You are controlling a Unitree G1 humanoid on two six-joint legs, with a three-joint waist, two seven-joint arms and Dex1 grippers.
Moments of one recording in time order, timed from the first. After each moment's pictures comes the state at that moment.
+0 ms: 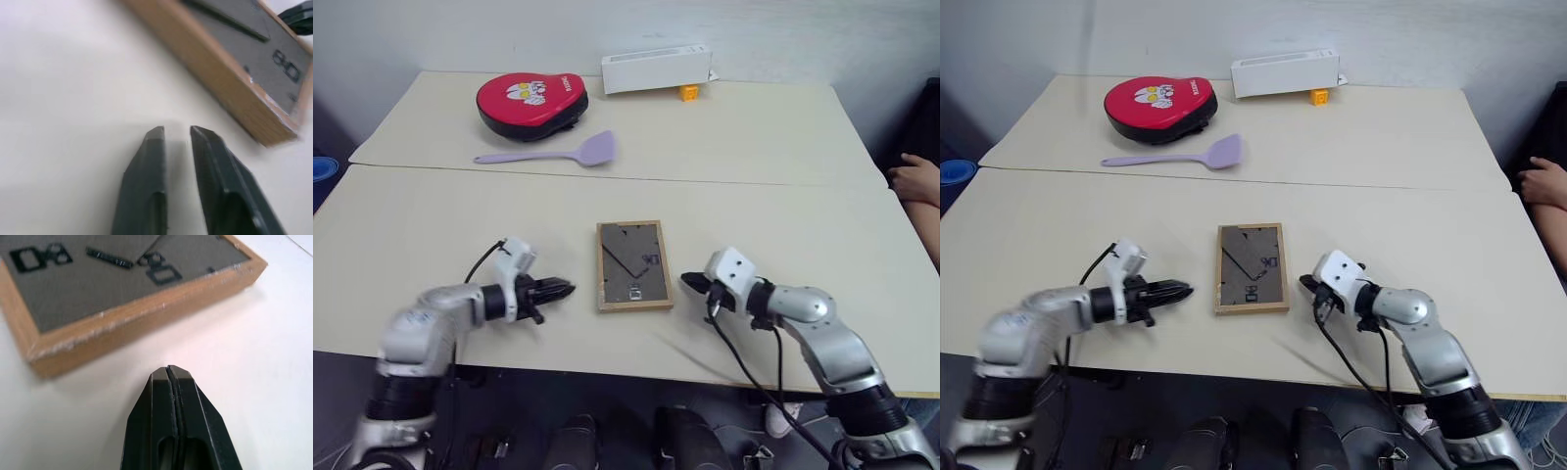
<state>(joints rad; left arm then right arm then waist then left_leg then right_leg) -0.43 0.70 0.18 -0.12 -0.62 1.38 -0.82 -0.26 -0.61 0.15 -0.22 0.12 0.35 0.81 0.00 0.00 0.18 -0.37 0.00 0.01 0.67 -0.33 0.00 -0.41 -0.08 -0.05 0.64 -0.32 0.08</state>
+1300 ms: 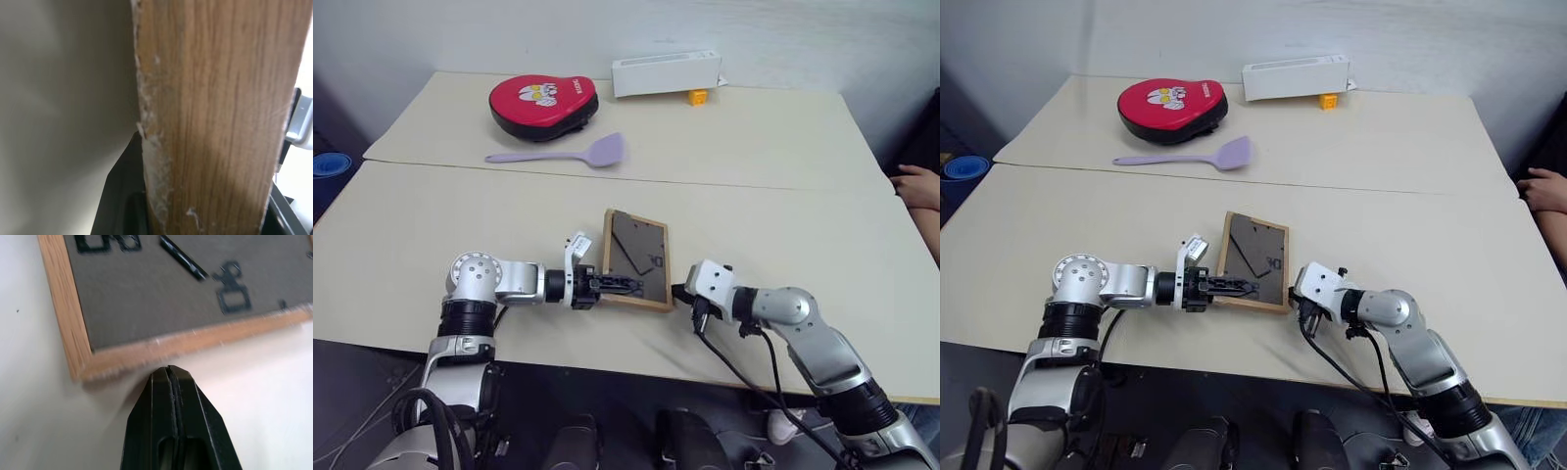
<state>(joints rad) -0.69 0.37 0.19 0.40 -1.18 1.59 -0.21 -0.27 -0.58 0.21 -0.21 0.05 0.32 0.83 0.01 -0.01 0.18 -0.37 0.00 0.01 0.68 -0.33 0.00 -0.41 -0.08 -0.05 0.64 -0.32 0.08</state>
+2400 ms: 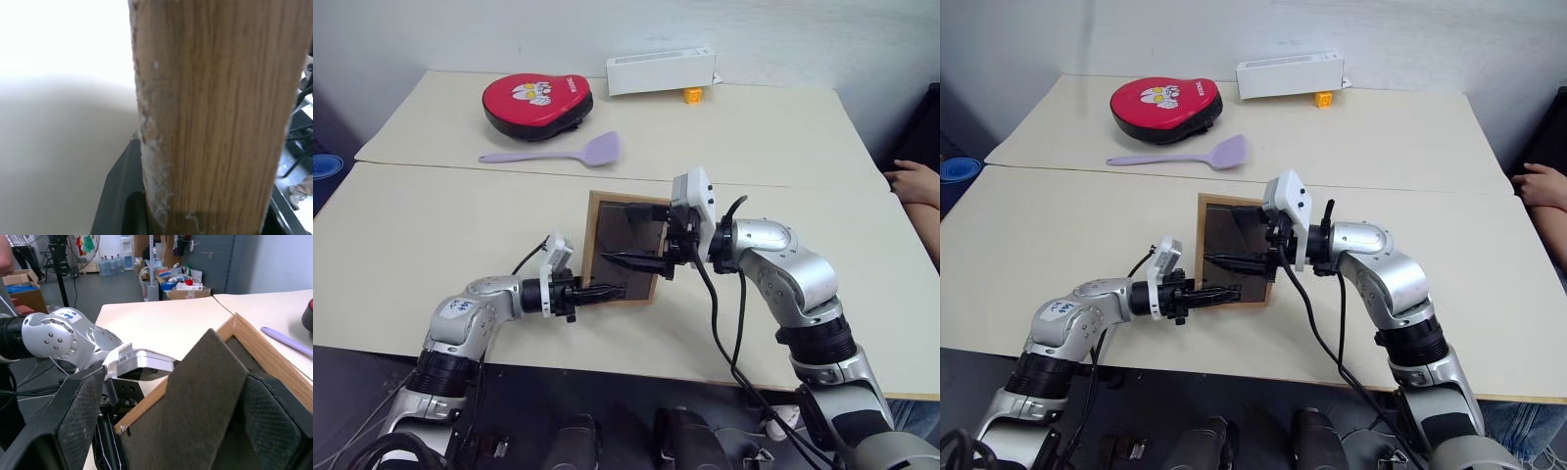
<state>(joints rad) -0.42 0.52 -0.09 0.01 -0.62 0.74 -0.94 -0.68 -0.38 0.17 -0.16 0.50 0.54 0.97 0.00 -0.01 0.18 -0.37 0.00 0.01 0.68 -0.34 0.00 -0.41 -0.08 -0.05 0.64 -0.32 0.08</state>
